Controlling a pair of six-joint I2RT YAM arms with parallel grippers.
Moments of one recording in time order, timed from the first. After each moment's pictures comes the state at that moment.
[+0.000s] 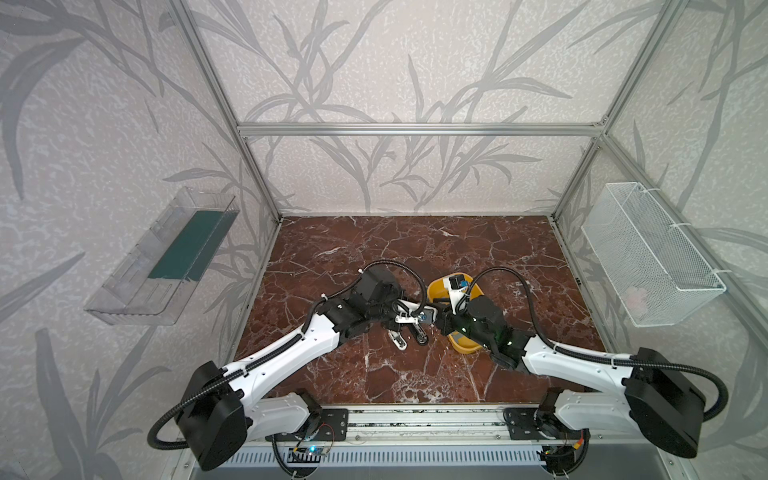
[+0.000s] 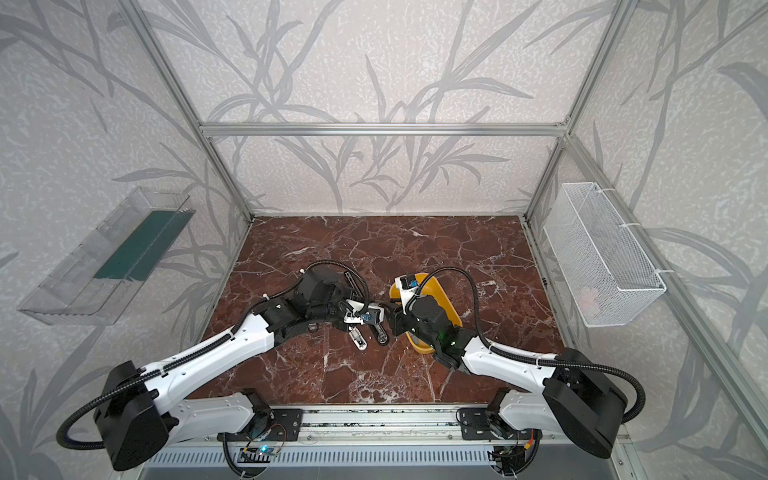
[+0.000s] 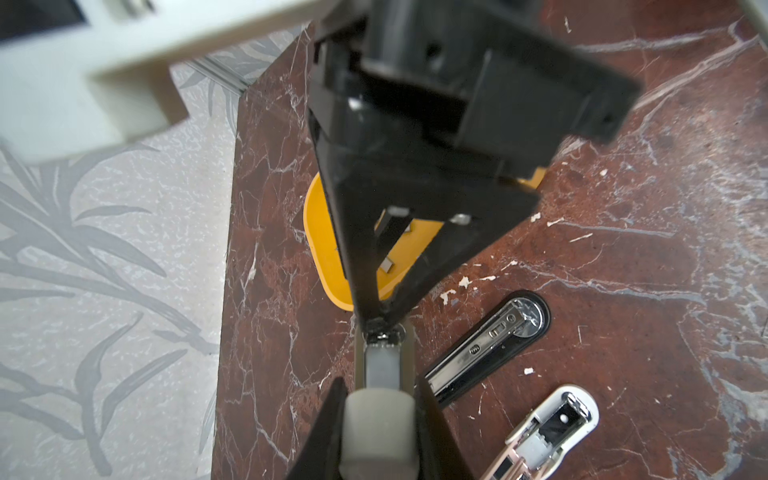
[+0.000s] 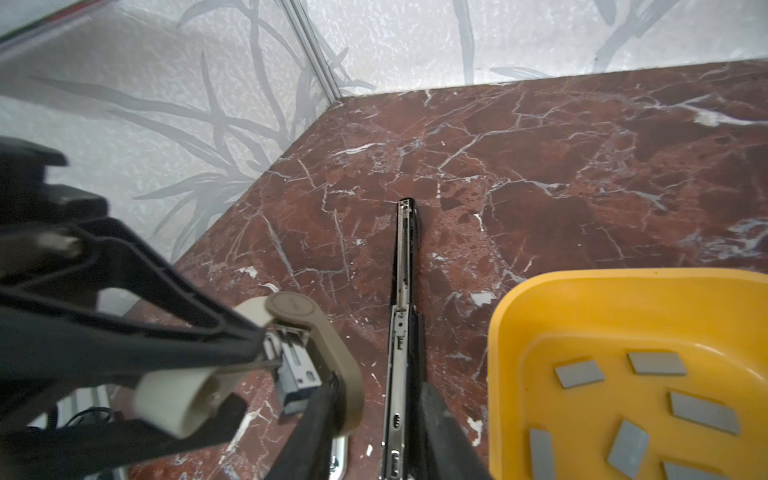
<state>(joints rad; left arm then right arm) -0.73 1.21 0.88 -0.33 0.29 1.06 0.86 1.25 0.53 0.37 0.07 0.45</state>
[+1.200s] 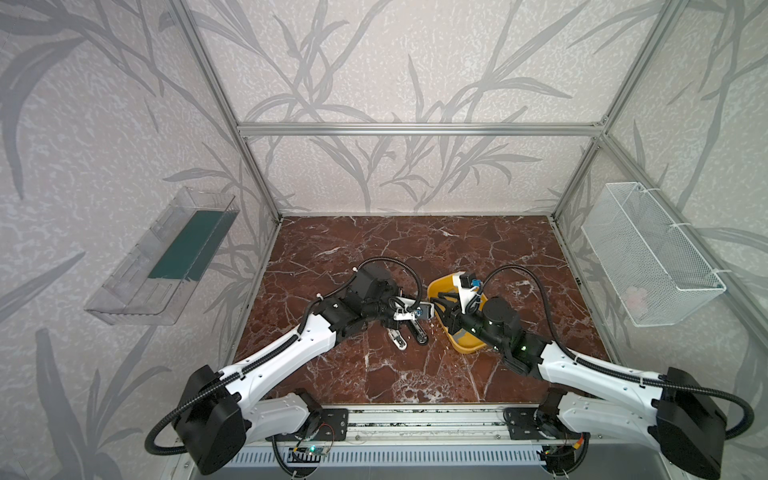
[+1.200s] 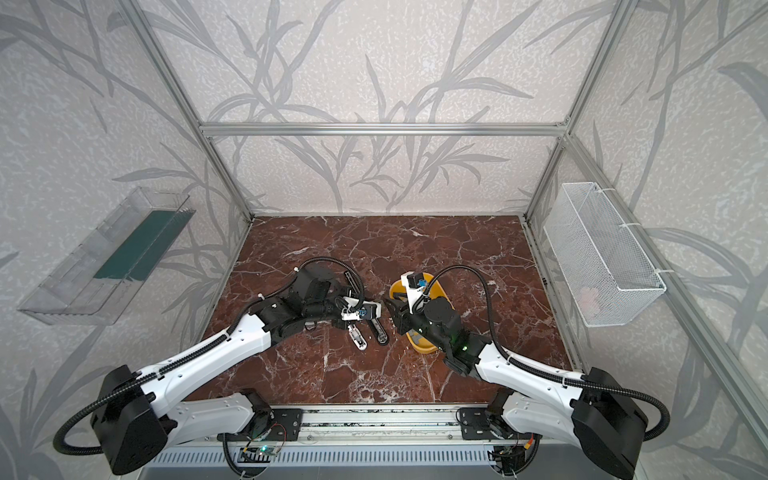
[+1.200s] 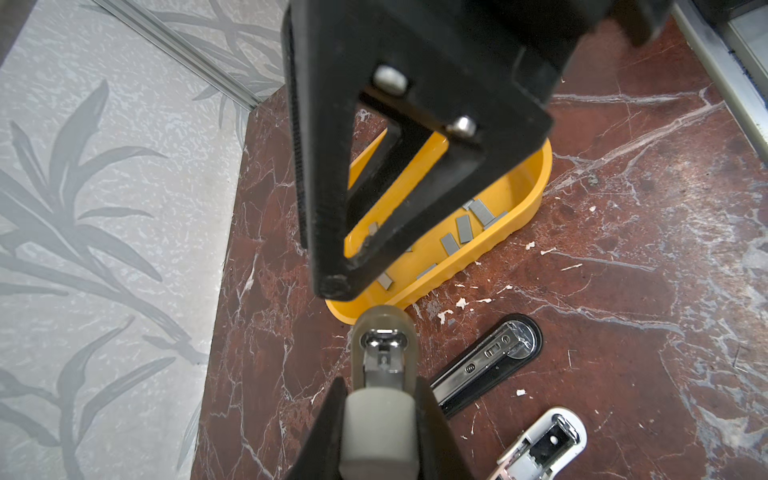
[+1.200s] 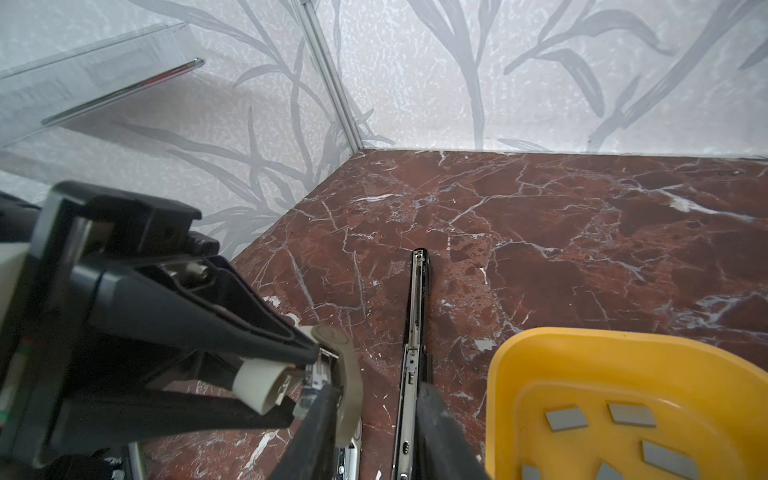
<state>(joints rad) -0.69 1.20 0.87 -0.31 0.36 1.00 0.86 1.10 0.51 0.39 0.02 0.36</state>
